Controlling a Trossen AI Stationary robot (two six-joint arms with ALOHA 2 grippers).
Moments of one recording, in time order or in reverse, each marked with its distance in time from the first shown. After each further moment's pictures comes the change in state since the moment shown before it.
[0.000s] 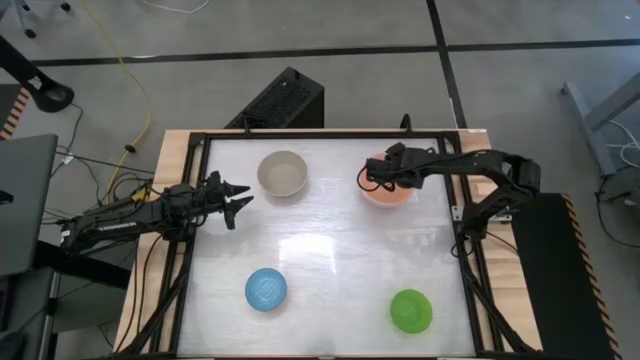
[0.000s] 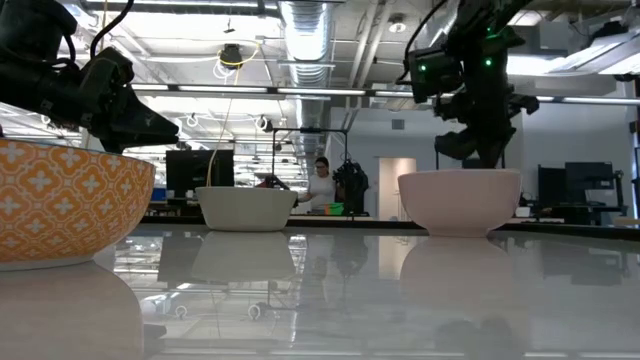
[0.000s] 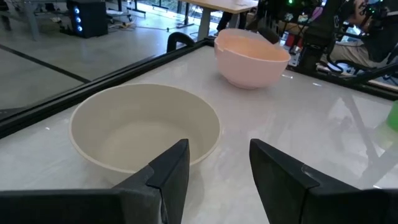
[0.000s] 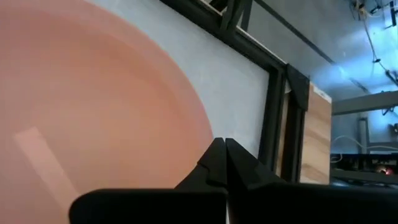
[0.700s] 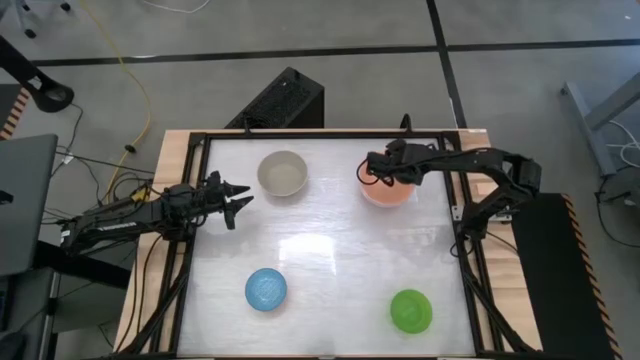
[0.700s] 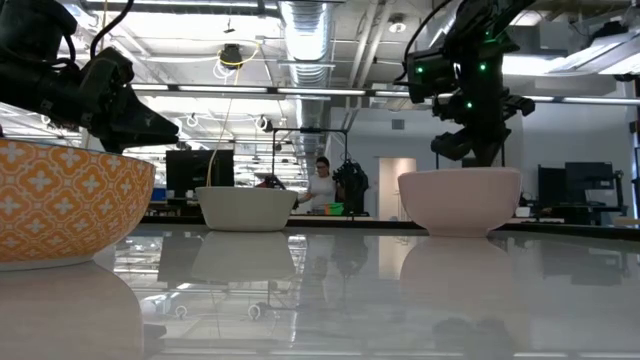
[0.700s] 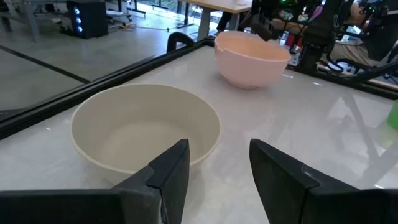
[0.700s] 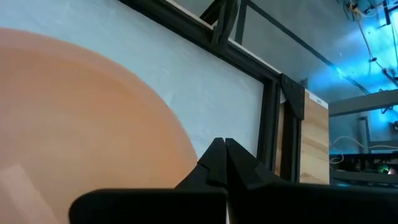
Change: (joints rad) left arm 0.000 0.000 0.000 0.000 0.000 -0.001; right arm -0.046 0.000 0.004 0.049 0.028 -0.039
